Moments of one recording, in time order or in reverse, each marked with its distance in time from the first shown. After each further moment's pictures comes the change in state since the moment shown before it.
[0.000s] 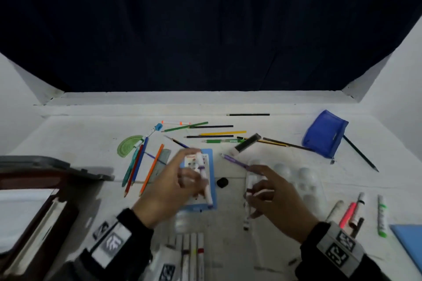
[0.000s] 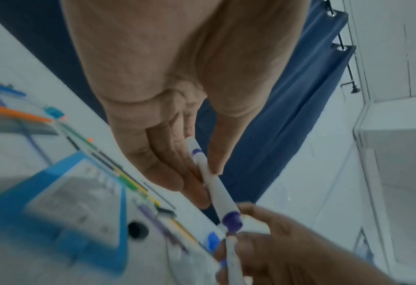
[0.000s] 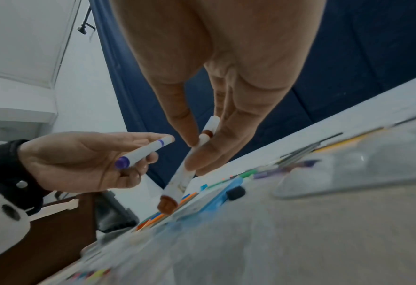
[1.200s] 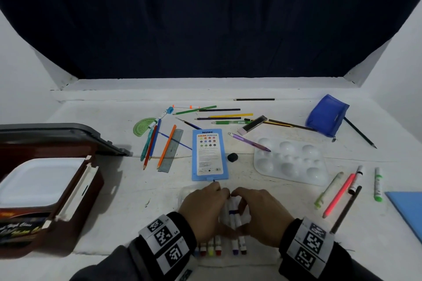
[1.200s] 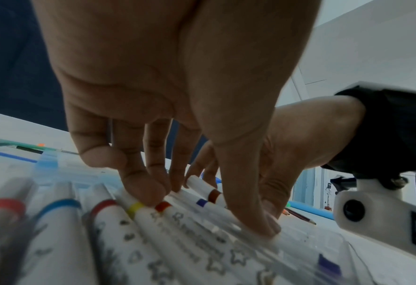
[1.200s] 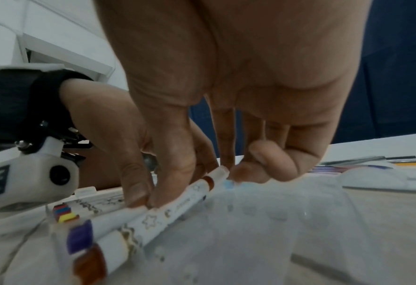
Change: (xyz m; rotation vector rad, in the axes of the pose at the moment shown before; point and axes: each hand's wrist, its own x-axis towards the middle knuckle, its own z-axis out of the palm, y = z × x) left_hand -0.057 -0.052 0.048 1.026 -0.433 -0.025; right_hand -0.049 0.002 0.066 -0.863 -0.325 -0.033
